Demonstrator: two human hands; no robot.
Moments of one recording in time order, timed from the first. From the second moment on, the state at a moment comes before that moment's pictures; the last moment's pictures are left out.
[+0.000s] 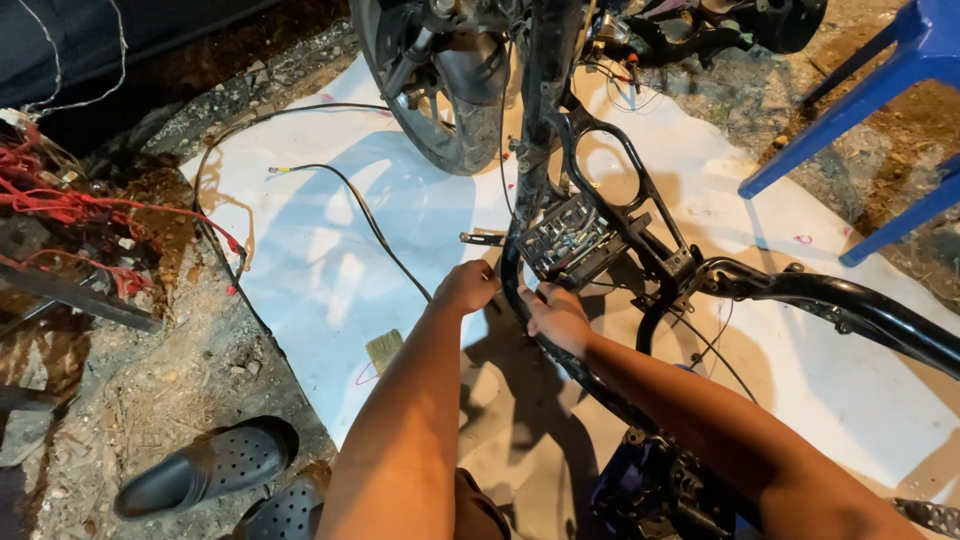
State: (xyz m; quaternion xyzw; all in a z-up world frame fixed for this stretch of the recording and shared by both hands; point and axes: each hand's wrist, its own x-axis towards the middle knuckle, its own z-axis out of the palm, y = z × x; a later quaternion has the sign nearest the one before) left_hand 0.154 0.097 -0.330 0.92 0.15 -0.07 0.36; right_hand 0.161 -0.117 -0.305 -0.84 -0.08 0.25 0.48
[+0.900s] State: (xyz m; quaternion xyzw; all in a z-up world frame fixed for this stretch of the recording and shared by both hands) left_hand 0.196 0.086 -0.436 0.97 -0.07 -0.19 0.09; right_hand 0.230 -0.147 -0.301 -0.96 -0.27 0.08 0.01
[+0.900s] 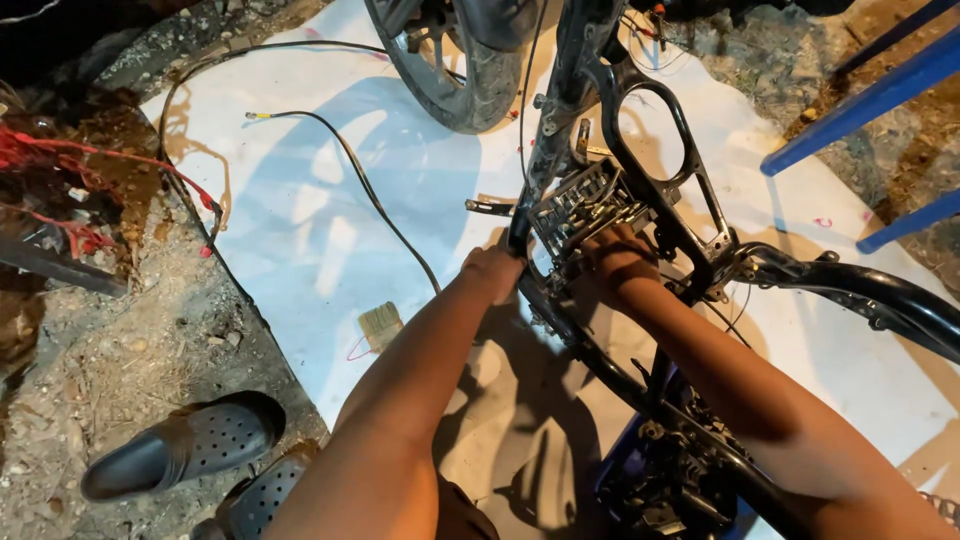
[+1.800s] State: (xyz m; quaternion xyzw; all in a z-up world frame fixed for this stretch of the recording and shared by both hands) left_hand 0.233 -0.009 -0.361 0.98 -0.03 -0.09 0.17; right_hand 0.188 -0.167 -0.343 -0.93 -0.35 -0.06 0.05
